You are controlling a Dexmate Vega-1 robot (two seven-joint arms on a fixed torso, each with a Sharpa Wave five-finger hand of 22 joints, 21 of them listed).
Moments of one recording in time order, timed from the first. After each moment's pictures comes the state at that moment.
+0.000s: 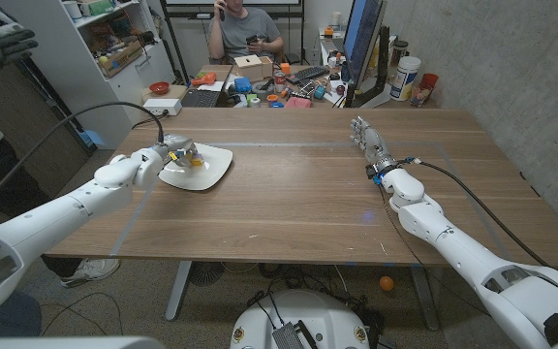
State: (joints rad) left arm 0.57 0.96 0.74 -1.41 0.73 0.17 -0.04; left_hand 1.05 0.03 0.28 -0.06 0.17 0.75 -0.07 0.18 0.21 0.72 -0.06 0.47 0.46 0.94 -0.14 0.27 0.41 0.77 -0.08 1.03 0.17; right arm -0.71 -0.42 -0.47 -1.12 0.49 0.36 -0.01; right_hand 0.07 0.09 0.39 0.13 0.21 0.10 0.04 0.19 0.18 0.09 0.04 0.19 0.18 0.01 0.03 0.19 0.18 0.12 0.00 0.19 0.17
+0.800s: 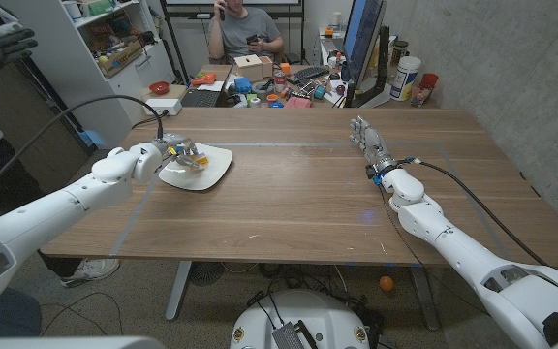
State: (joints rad) left arm 0.56 0.99 0.73 -1.48 0.71 0.21 -0.16; left_hand 0.76 -0.11 0.13 0.06 0.22 0.58 -0.08 0.18 0.19 0.66 -0.05 0.30 0.38 0.75 -0.08 0.21 0.30 0.69 -0.02 0.91 0.17; right arm -0.70 -0.41 -0.47 -1.11 0.49 0.37 0.00; right_hand 0.06 0.09 0.38 0.13 0.21 0.10 0.04 0.19 0.18 0.09 0.04 0.19 0.18 0.01 0.03 0.19 0.18 0.12 0.00 0.19 0.17
